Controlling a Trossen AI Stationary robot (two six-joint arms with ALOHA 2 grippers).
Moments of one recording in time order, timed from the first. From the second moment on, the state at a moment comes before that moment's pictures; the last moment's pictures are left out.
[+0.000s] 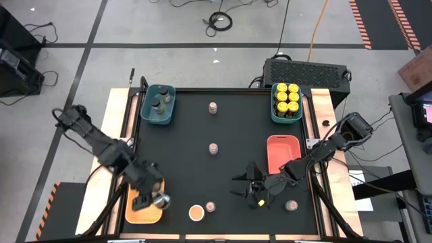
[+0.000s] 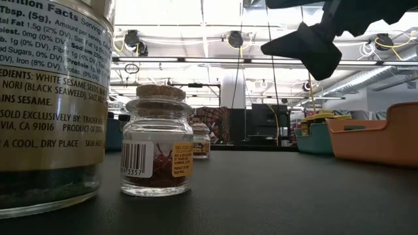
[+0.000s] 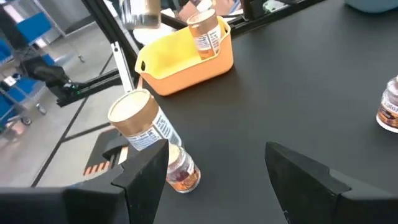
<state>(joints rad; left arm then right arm) -0.66 1.32 1.36 -1.20 0.20 -0.98 0.57 1.56 0.71 0.48 0.48 0.64</state>
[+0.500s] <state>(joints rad) -0.91 1.49 1.36 -1.36 0.13 -1.25 0.58 1.77 0.71 0.76 0.54 0.64</state>
